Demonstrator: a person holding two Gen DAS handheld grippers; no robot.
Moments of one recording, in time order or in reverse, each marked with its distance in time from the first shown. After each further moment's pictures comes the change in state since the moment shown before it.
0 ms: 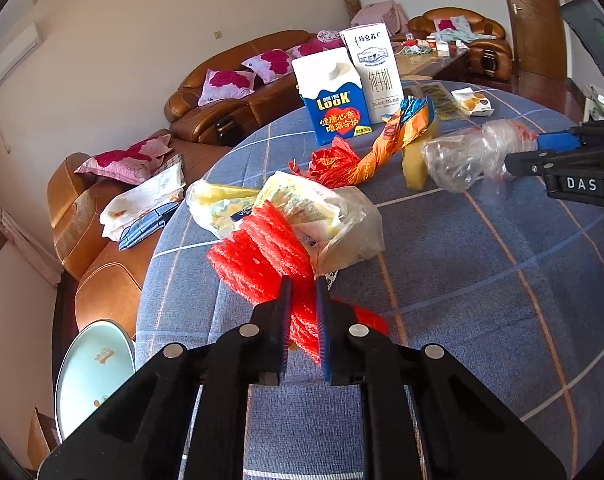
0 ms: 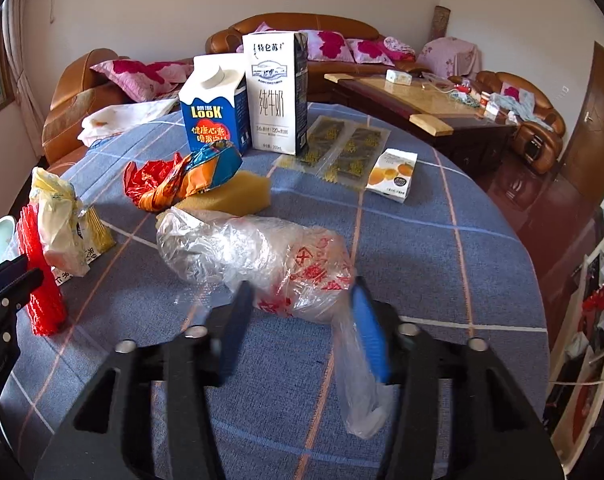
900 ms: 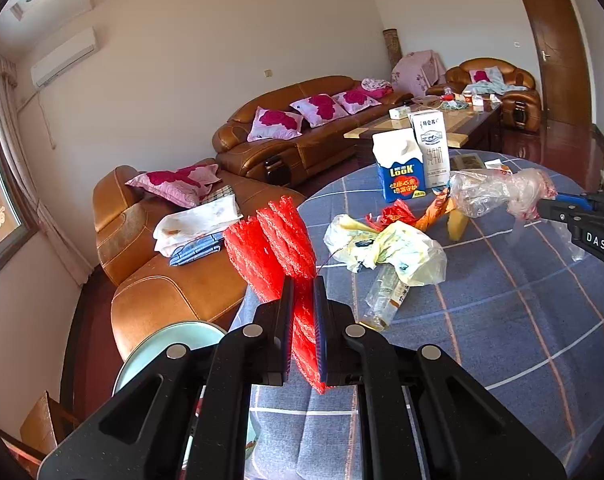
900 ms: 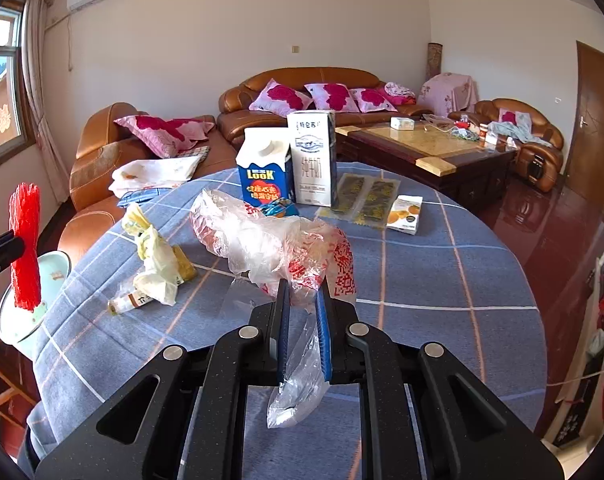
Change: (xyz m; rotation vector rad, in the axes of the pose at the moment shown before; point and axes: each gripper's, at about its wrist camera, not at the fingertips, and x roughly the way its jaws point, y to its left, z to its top) left arm -0.095 0.068 -0.016 -0.111 -0.161 0.123; right arm -0.082 0.038 -0.022 0.052 -0.226 0.059
